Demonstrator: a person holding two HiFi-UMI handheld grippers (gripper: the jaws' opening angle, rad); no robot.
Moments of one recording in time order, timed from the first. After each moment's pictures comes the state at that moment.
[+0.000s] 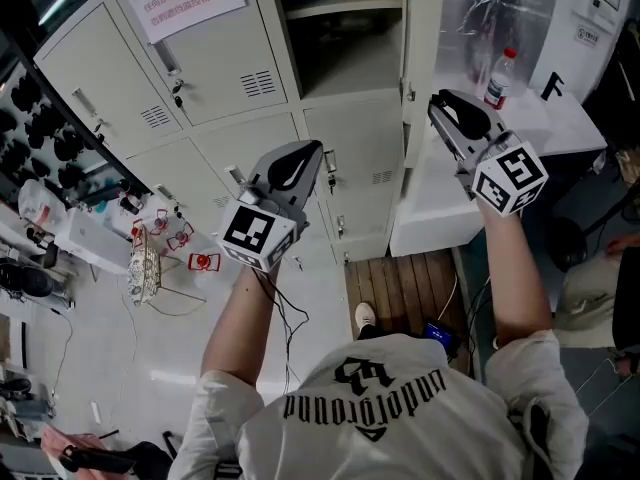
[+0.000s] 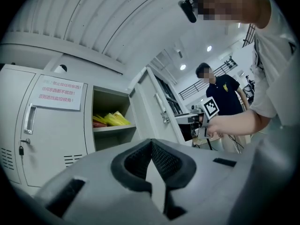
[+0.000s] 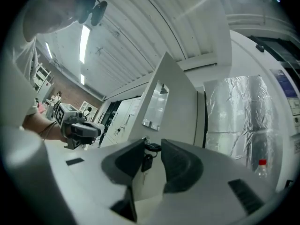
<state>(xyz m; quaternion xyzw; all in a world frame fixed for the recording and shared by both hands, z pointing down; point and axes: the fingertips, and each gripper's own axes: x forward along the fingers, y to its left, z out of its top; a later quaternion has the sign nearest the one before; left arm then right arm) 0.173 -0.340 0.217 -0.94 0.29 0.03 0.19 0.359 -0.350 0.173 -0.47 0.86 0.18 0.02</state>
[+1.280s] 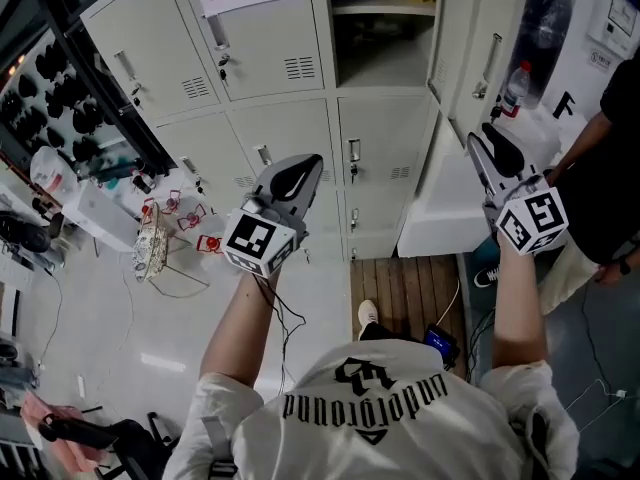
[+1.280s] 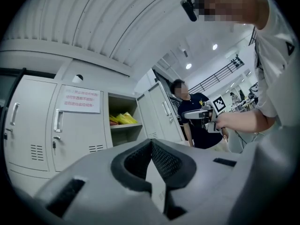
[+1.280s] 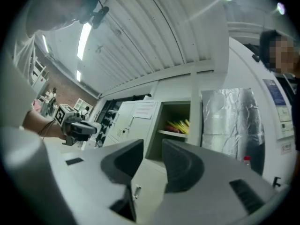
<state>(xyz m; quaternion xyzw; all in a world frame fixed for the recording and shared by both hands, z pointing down) 0.097 -0.276 0.231 -0.93 0.33 0.03 0.17 0.347 -0.259 0.178 -0.51 0.84 0.18 0.02</state>
